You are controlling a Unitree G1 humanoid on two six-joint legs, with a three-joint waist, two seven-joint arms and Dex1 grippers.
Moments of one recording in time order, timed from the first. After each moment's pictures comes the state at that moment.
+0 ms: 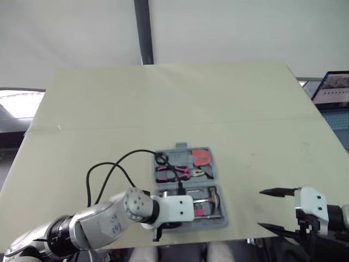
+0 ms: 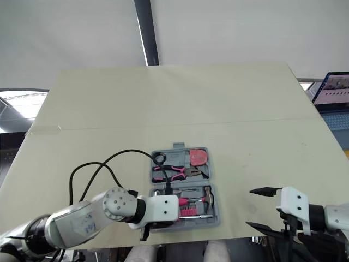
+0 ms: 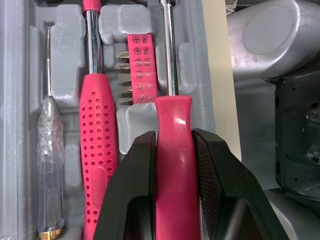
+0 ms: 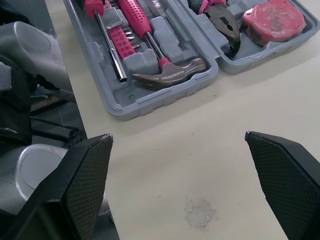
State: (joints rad) left arm -0.51 0.74 -0.83 -0.85 -0.21 1.23 -0.56; right arm 0.42 -0.93 -0.37 -0.31 0.40 0.00 1.26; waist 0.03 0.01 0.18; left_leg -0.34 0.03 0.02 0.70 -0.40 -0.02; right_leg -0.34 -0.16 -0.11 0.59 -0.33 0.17
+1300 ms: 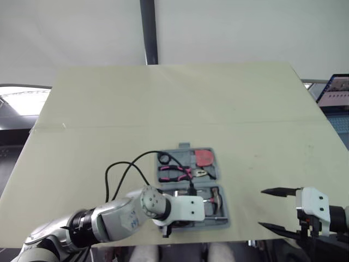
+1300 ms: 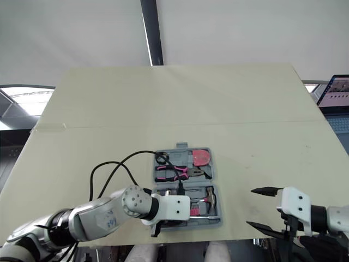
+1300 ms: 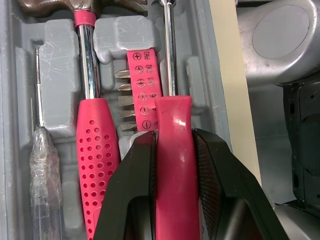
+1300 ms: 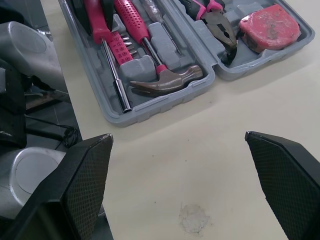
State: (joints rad) left arm -0.59 0.63 -0.95 -0.70 -0.13 1.18 -0.57; right arm 0.46 -0.93 -0.40 -0.35 0.40 0.04 1.23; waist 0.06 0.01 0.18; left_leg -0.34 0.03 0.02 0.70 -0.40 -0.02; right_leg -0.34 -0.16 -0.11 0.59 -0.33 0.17
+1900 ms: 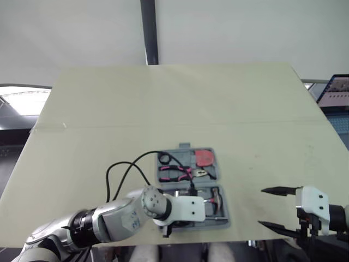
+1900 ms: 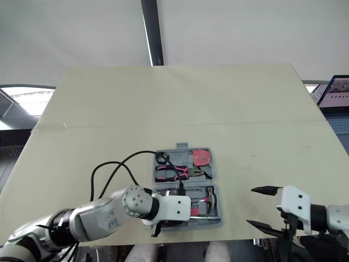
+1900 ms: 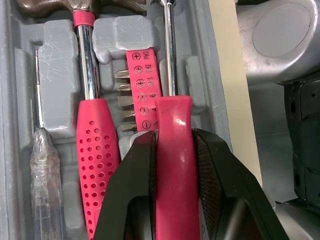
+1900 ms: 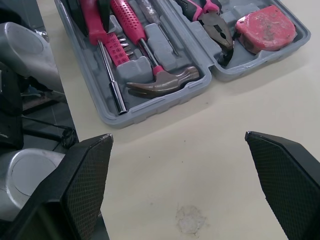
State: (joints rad) left arm -0.59 0.62 -0.95 -0.70 -0.11 1.18 -0.59; right arm 0.45 -0.93 -0.40 -0.35 0.40 0.04 1.22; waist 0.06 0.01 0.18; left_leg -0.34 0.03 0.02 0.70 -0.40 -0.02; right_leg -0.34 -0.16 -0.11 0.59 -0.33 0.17
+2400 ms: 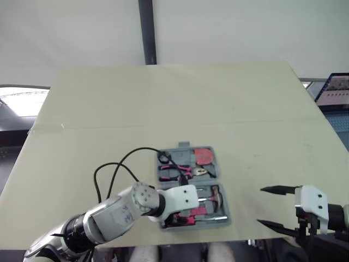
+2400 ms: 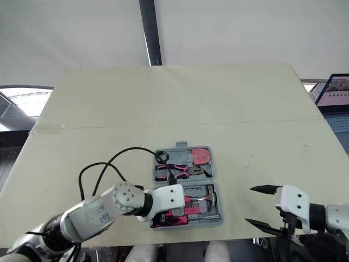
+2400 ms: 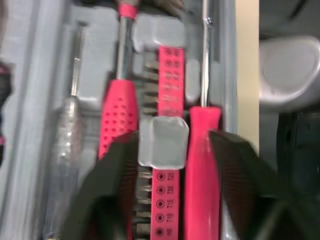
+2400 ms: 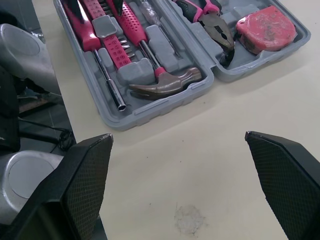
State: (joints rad) left arm -0.42 0.58 -0.68 -0.78 -0.20 1.28 -0.56; right arm 0.44 -0.91 -0.40 -0.35 0.39 0.04 1.22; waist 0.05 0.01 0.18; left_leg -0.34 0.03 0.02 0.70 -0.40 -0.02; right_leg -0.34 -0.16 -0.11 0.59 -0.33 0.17
